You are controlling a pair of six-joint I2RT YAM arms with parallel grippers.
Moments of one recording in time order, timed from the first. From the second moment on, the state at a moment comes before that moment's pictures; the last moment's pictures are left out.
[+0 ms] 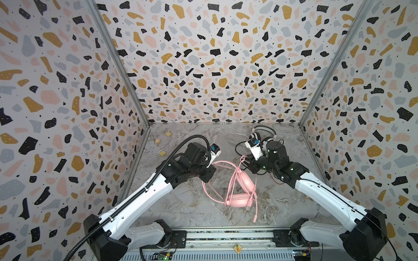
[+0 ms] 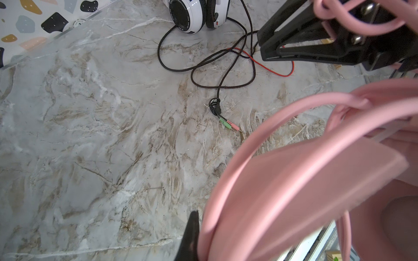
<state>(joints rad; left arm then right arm) -0.69 1.17 1.19 -0.82 0.15 -0.01 0.57 1.18 0.93 -0.28 -0.30 0.03</state>
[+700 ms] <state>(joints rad) -0.56 1.16 1.25 -0.74 0.41 -0.09 0.50 1.33 0.77 0.04 -0.50 0.16</state>
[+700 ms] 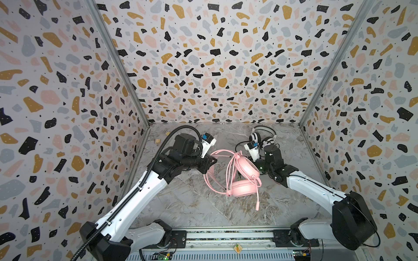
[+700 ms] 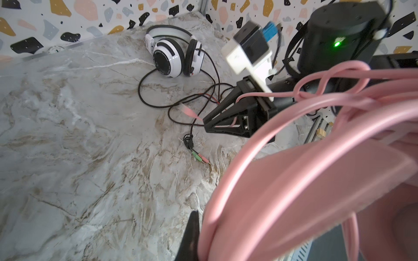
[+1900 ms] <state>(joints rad) -0.54 1.24 1.55 -0.78 0.34 -0.19 0.50 1.40 0.58 0.56 -0.68 0.29</state>
